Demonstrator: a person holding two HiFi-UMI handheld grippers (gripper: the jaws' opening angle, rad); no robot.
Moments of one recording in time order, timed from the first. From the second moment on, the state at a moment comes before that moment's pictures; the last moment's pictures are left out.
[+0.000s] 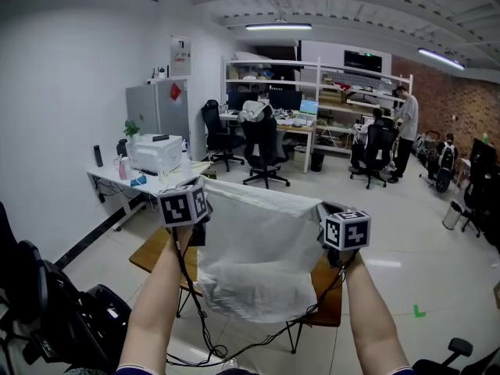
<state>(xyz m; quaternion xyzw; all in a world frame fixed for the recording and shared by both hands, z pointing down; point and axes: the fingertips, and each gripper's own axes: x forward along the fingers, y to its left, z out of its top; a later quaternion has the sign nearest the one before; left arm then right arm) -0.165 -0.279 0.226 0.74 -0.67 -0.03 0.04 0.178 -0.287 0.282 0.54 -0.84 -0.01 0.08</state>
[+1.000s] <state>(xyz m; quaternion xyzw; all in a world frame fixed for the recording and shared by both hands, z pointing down) -0.192 -0.496 0.286 0.75 -0.66 -0.01 0.10 0.153 -0.489 0.319 0.55 -0.83 0.01 0.11</state>
